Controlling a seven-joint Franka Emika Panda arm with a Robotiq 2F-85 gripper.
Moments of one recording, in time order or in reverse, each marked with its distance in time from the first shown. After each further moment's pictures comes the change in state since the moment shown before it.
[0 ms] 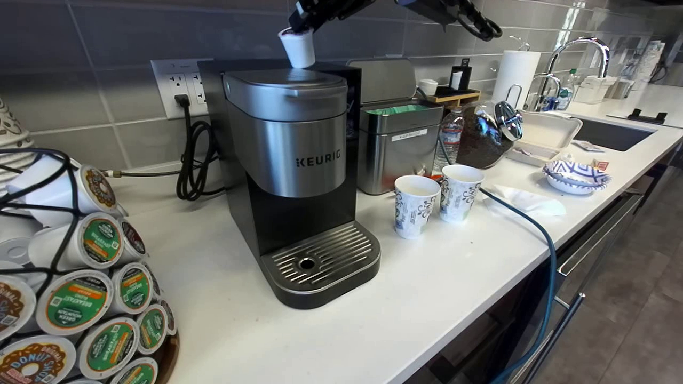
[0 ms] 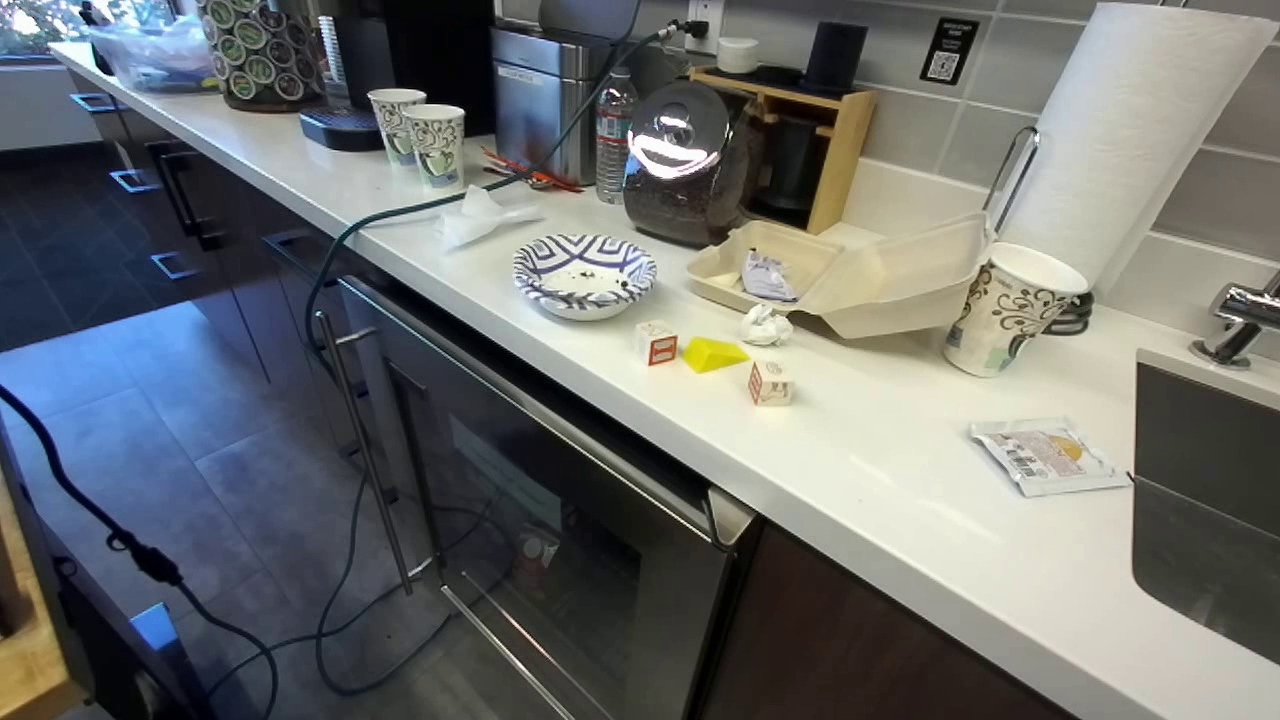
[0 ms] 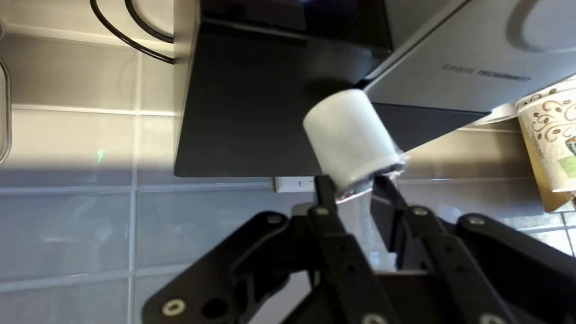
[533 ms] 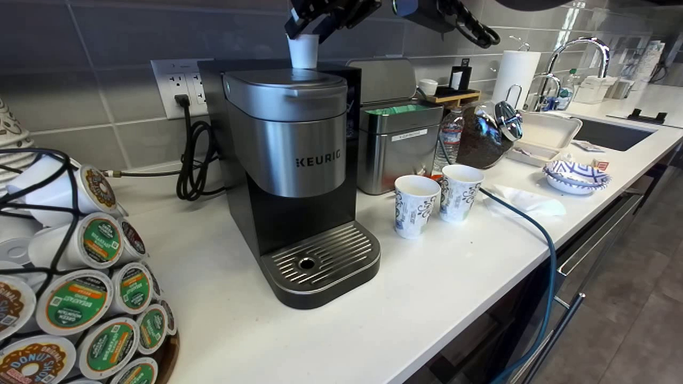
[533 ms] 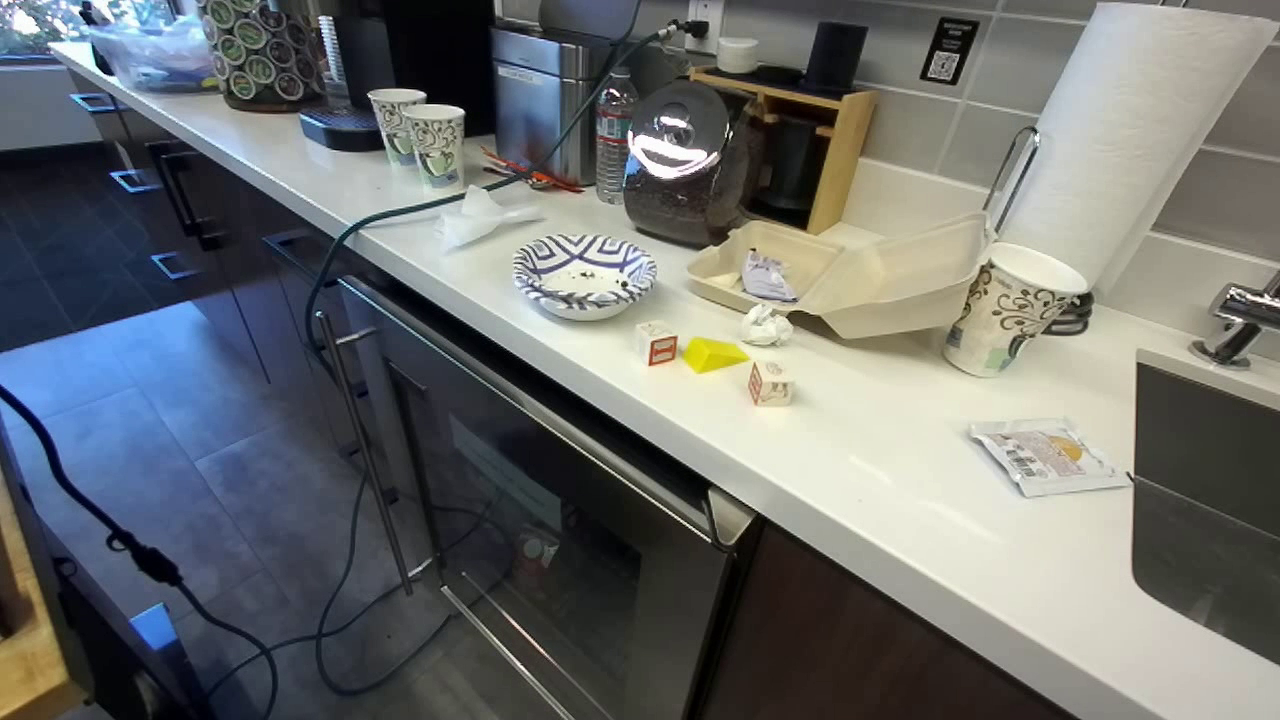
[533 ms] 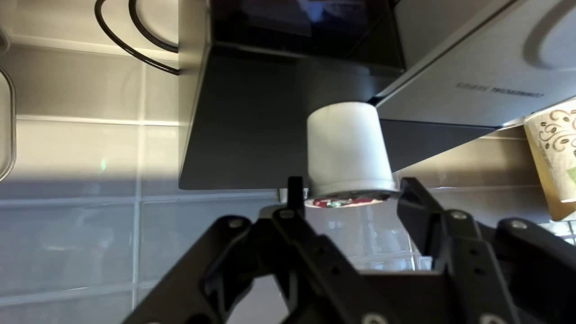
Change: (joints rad) arm -0.008 0.013 0.003 -0.003 0.000 0.000 0.000
